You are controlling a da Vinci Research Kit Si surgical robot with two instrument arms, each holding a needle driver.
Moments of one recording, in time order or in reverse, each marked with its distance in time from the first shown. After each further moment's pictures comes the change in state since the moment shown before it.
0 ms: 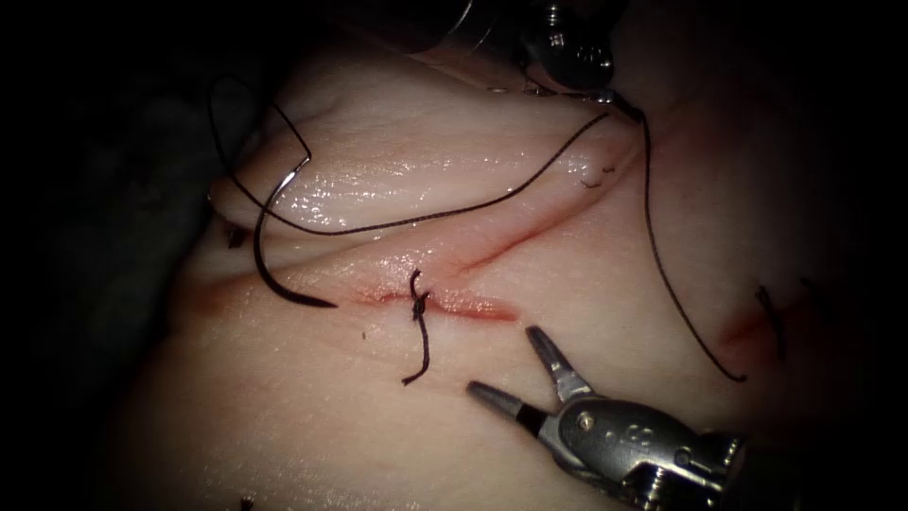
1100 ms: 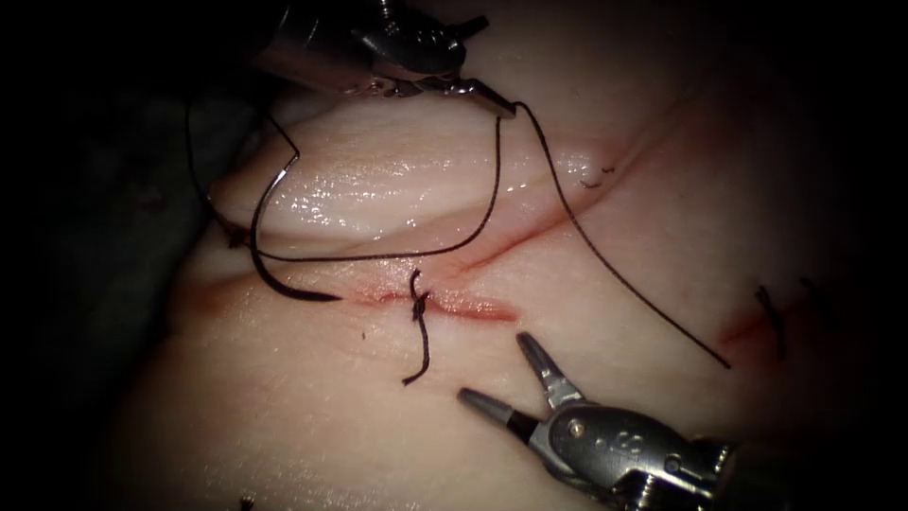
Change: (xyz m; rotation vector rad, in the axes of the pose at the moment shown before) right arm 0.000 -0.001 0.000 0.017 -0.011 -0.005; left arm -0.006 -0.003 -0.007 -0.264 0.008 -0.560
